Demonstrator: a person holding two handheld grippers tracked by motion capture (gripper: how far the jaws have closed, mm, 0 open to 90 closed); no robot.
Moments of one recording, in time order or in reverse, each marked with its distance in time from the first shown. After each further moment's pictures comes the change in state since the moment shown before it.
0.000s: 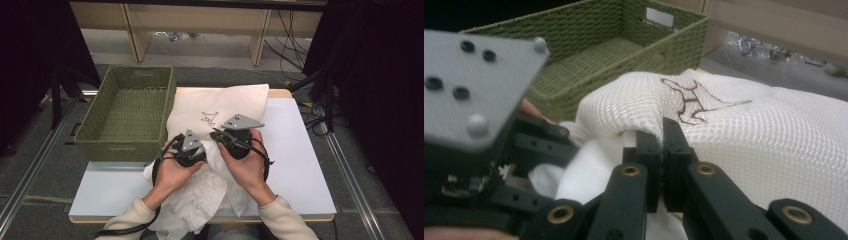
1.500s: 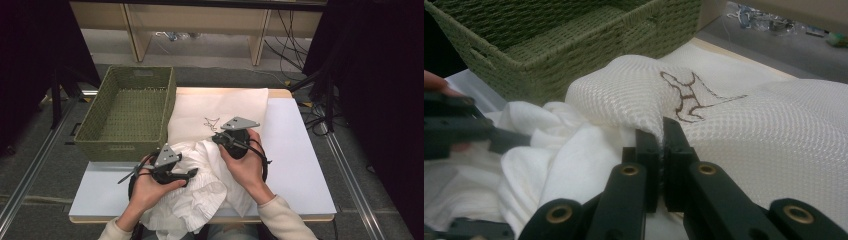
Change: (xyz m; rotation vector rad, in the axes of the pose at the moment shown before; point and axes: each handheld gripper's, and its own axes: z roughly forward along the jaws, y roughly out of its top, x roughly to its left) left arm 0.007 -0.055 -0.031 0.012 -0.081 -0.082; right arm -0.007 -0.014 0.016 0.096 -0.023 0.034
